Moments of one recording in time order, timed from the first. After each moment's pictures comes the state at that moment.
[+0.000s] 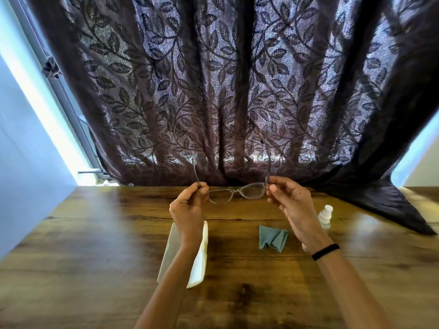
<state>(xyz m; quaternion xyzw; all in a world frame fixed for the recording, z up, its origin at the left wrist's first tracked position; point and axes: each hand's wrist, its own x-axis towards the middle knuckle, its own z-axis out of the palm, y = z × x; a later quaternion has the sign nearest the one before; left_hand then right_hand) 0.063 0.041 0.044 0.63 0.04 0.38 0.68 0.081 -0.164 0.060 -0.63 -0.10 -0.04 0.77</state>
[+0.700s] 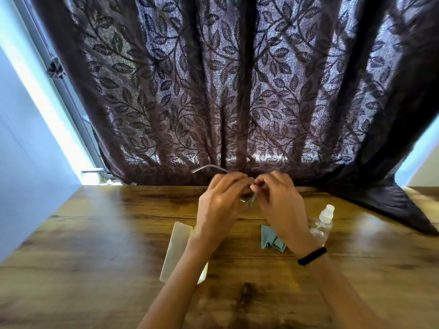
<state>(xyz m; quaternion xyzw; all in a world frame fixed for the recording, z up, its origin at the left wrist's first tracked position) 0.052 0.014 0.077 0.81 -0.24 0.46 0.28 0.053 -0.126 0.093 -0.89 -0.17 -0.32 0.26</state>
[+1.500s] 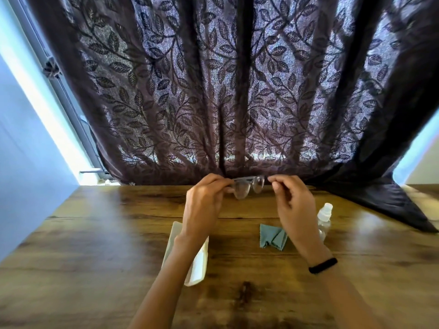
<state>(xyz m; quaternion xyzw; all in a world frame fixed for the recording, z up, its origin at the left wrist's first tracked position) 0.052 0.035 0.083 0.84 -0.18 0.37 0.34 0.050 -0.146 0.082 -0.83 -0.16 -0.35 0.41</state>
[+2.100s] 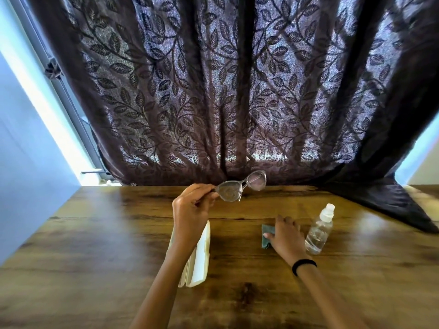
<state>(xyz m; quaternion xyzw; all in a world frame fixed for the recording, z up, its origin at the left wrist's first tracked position) 0.047 0.054 0.062 0.80 -0.12 0.41 0.43 0.080 -0.154 -0.019 -0.99 0.04 0.01 0.14</state>
